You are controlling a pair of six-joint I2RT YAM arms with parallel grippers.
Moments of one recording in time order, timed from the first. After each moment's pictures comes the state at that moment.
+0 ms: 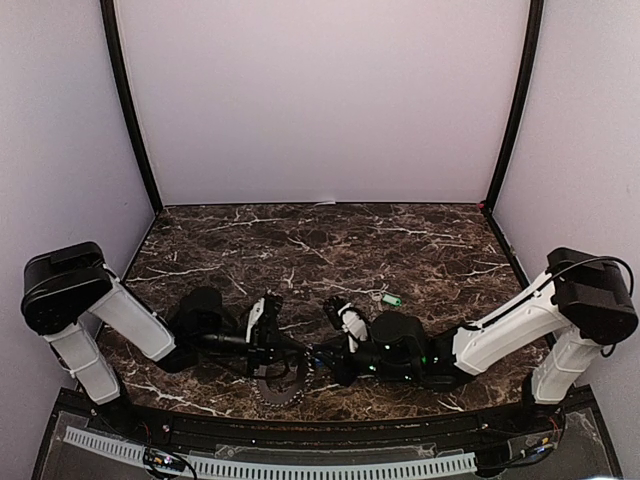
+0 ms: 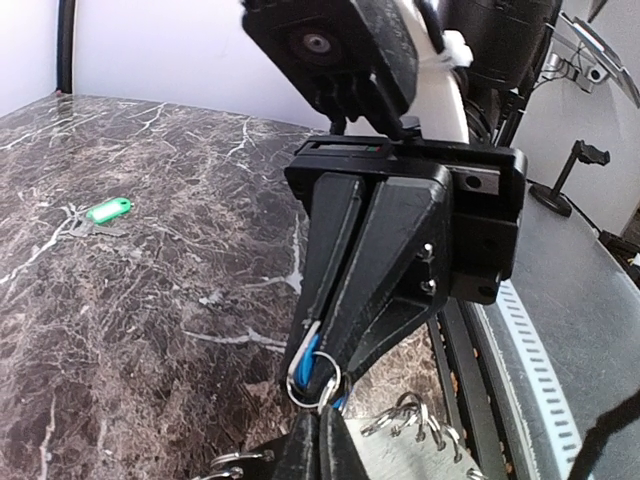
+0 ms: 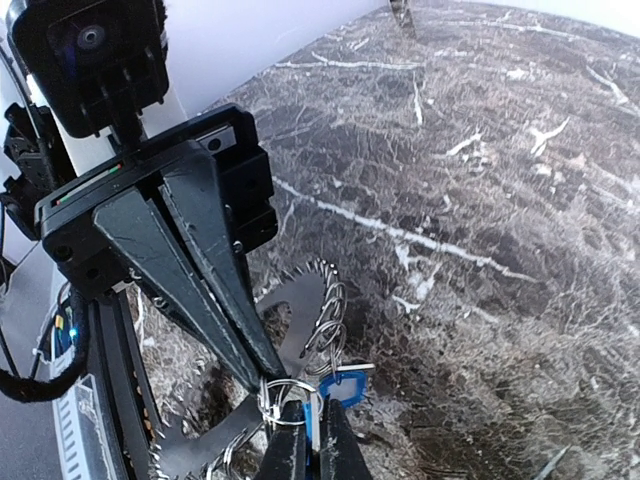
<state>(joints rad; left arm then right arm) -0.87 1.70 0.36 1.10 0.68 -0.08 1.28 1.68 0.62 0.67 0.12 0.43</state>
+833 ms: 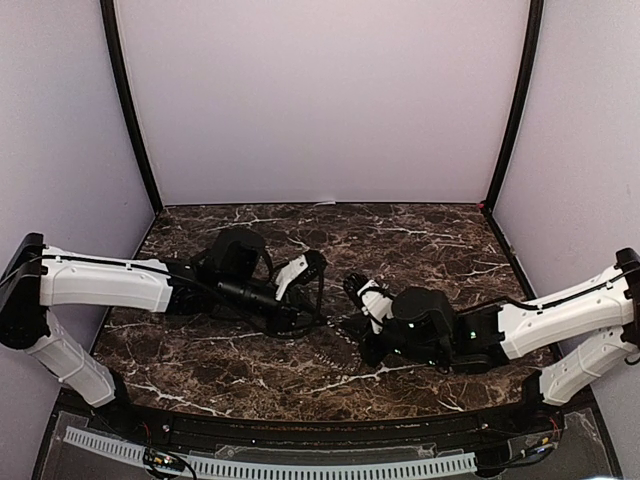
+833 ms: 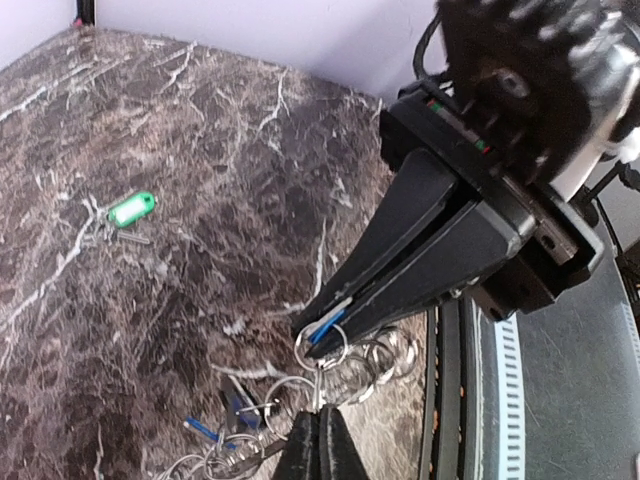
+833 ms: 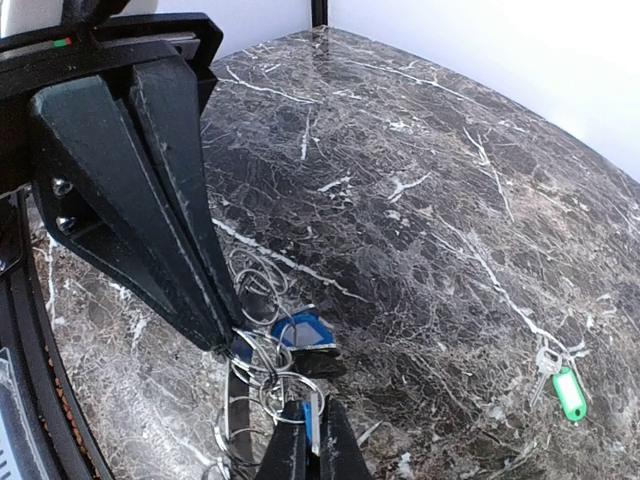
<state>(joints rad) -0.93 1.50 0.90 0.03 0.53 -0.02 1.27 1.35 0.66 0.20 0.36 0.21</state>
